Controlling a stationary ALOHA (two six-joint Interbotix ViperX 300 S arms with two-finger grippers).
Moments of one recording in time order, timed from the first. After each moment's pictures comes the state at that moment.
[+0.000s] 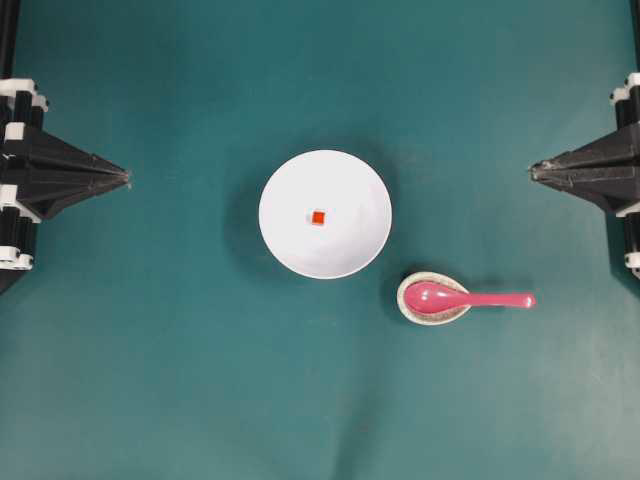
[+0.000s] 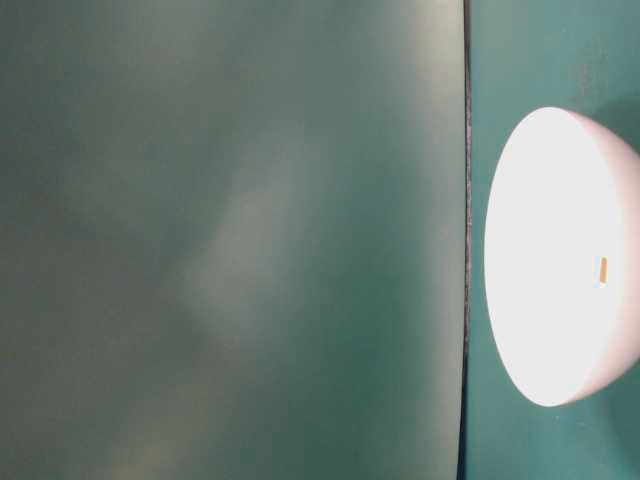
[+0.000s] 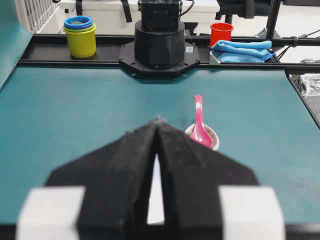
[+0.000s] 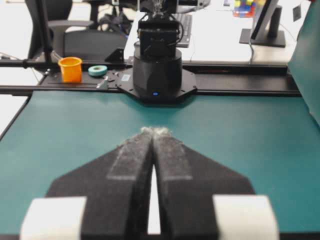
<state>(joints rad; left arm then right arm) 0.00 -0.97 1.18 0.00 -0.29 0.00 0.00 -0.96 1.17 0.00 -0.29 0.00</state>
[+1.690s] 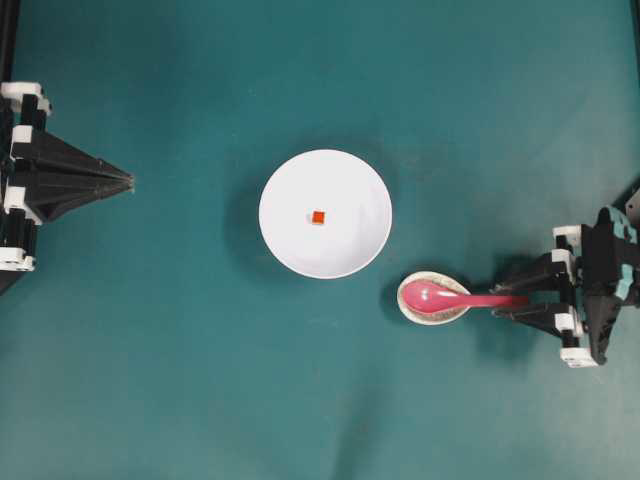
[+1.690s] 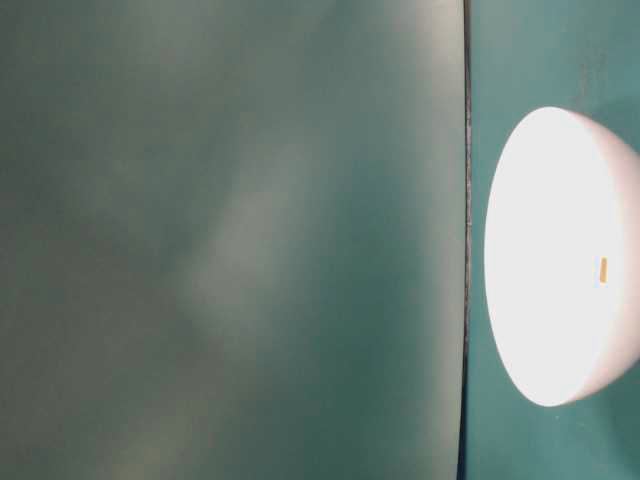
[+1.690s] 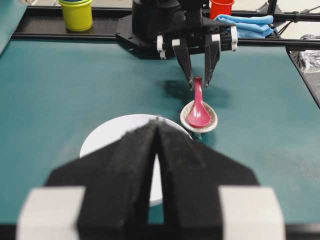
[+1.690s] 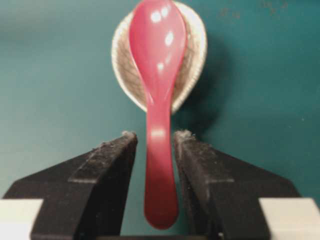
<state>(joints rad) 0.00 -0.96 1.17 0.01 -0.19 -0.02 0.70 -0.02 1.39 0.75 -0.97 0.14</state>
